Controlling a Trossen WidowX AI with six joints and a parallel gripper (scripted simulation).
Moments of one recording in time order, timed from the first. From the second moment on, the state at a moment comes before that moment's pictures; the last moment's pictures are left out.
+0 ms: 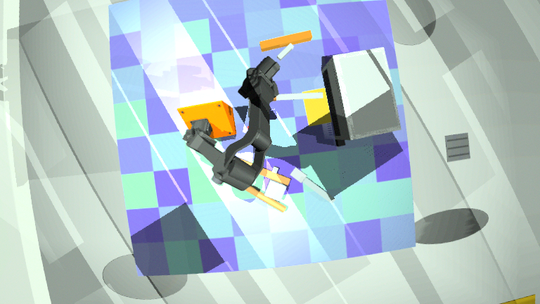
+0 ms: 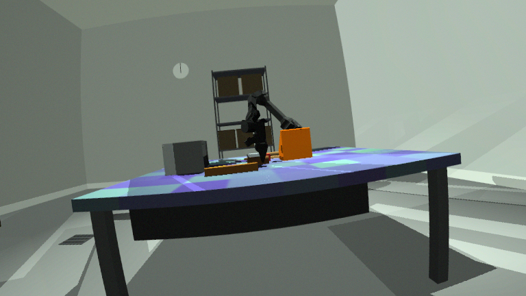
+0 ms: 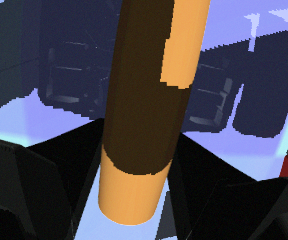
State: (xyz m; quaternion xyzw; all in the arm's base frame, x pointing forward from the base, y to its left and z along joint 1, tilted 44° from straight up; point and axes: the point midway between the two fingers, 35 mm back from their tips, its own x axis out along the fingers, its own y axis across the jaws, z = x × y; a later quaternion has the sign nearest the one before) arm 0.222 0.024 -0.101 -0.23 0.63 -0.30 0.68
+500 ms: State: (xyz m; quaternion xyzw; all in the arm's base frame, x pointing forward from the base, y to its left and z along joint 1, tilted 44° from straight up) arm 0.221 0.031 -0.107 -0.21 0.62 -0.32 0.68
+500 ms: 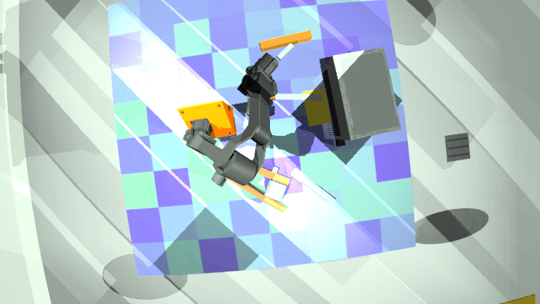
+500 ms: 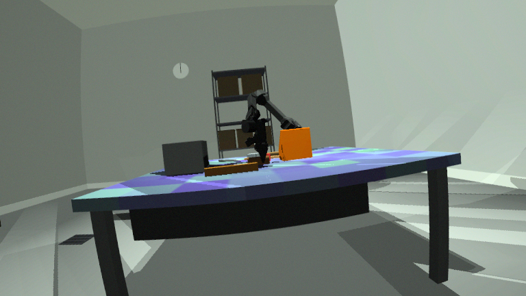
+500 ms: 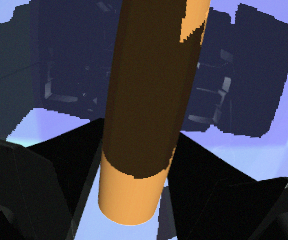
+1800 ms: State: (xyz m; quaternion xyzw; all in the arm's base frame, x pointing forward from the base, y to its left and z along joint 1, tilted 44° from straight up) arm 0.221 0.060 -0.131 -0.19 0.62 -0.34 0.69
